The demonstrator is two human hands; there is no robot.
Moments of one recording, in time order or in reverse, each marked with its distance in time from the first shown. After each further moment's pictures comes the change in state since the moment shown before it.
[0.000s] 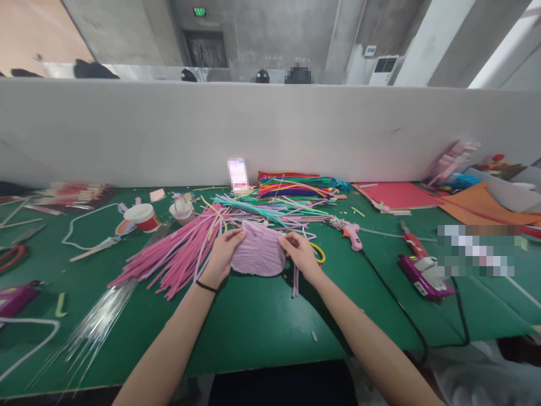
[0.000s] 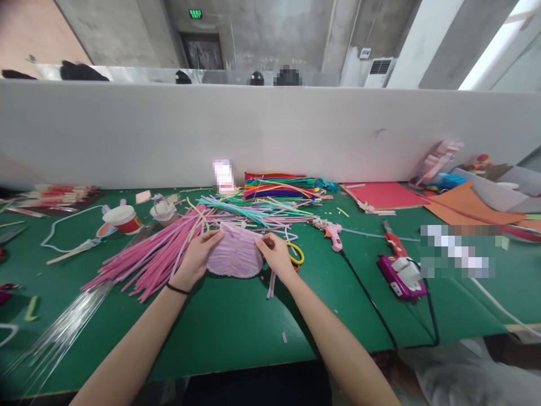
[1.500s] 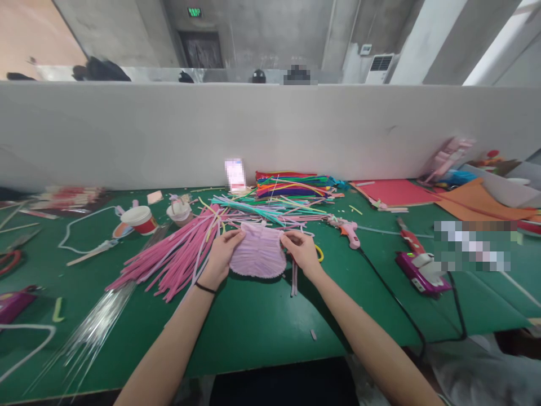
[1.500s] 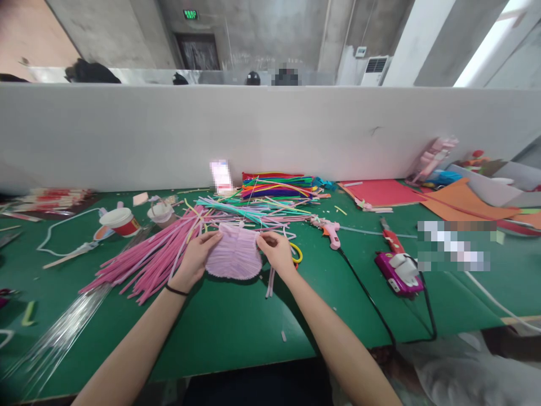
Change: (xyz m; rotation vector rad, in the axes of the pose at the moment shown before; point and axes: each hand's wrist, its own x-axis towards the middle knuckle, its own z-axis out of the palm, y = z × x) left_hand -0.004 0.001 0.002 0.056 -0.008 0.017; right_hand -0.001 -0.009 -0.004 0.028 0.069 -0.033
